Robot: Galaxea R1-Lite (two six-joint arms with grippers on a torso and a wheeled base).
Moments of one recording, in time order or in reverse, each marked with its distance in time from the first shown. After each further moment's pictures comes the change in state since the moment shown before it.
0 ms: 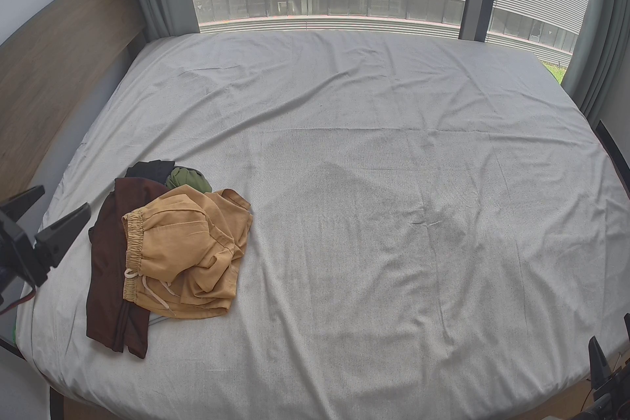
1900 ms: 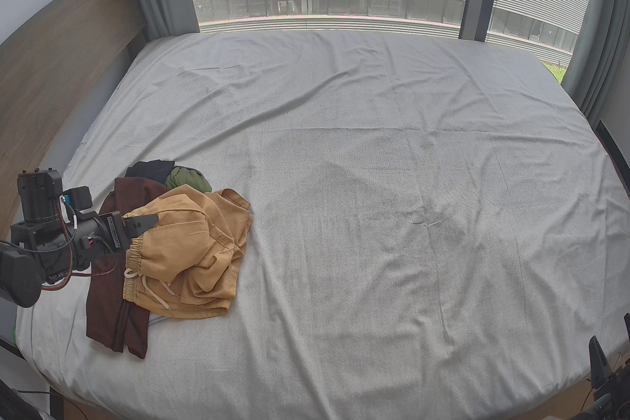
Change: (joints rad) left arm 0.154 0.737 -0.021 -0.369 -0.115 -0.262; right arm 0.000 0.000 0.000 -0.003 0.001 0.007
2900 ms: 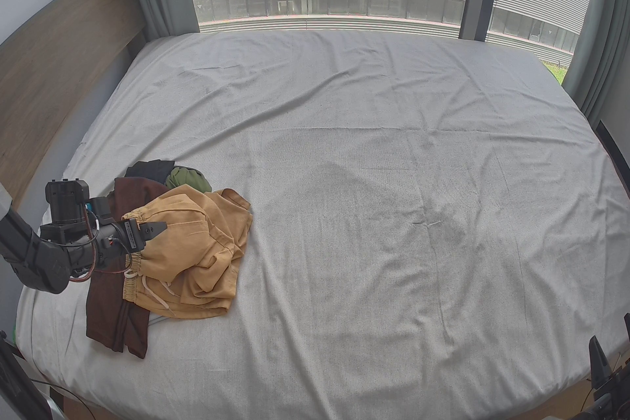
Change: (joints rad) left arm 0.043 0.262 -0.085 -0.099 0.004 -0.009; right arm 0.000 0.000 0.000 0.000 0.000 0.000
